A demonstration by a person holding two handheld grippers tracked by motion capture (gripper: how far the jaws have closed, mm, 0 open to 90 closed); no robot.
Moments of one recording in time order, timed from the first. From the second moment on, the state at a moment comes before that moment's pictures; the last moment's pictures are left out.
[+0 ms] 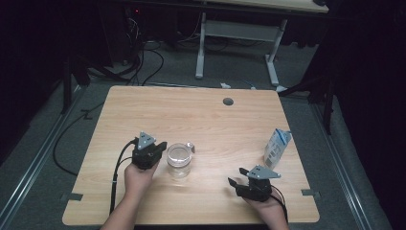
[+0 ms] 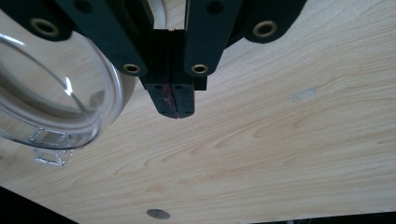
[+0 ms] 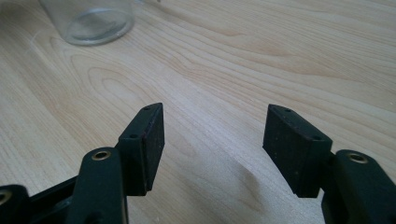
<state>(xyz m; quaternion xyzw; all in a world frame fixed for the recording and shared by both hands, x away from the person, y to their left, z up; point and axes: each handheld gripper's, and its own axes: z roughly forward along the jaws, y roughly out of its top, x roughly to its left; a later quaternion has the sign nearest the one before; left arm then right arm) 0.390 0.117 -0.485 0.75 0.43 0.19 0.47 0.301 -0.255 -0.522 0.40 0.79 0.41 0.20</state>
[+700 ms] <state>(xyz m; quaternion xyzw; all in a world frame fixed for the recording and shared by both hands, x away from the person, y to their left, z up) 0.350 0.117 -0.497 0.74 0.41 0.18 0.50 0.295 -0.253 -0.520 0.41 0.79 0.41 0.20</state>
